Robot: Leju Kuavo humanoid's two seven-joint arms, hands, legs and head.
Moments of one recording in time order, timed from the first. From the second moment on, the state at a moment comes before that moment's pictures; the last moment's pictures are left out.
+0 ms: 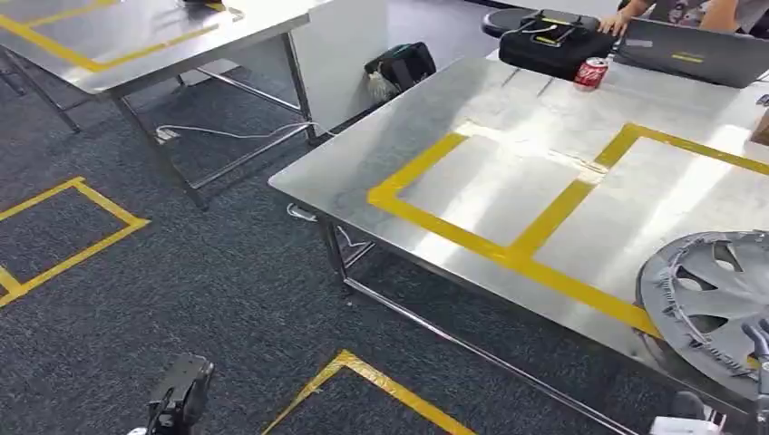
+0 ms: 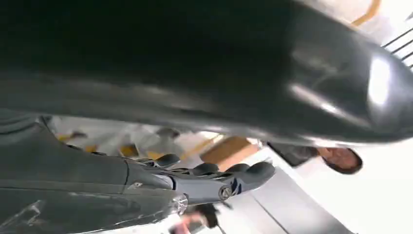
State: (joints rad) left arm 0.02 -0.07 -0.02 -0.60 -0.36 0.05 -0.22; right arm 0.74 -0.11 0.07 -2.25 0.75 -0.60 0.00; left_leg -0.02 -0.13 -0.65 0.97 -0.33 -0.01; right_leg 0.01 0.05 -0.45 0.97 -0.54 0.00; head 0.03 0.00
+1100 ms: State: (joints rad) left arm 0.07 -0.06 0.07 -0.70 -0.27 0.05 -0.30; right arm 0.63 -0.11 0.15 -1.70 -0.01 -0.54 -0.20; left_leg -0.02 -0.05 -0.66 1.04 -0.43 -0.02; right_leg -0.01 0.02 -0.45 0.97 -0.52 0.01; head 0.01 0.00
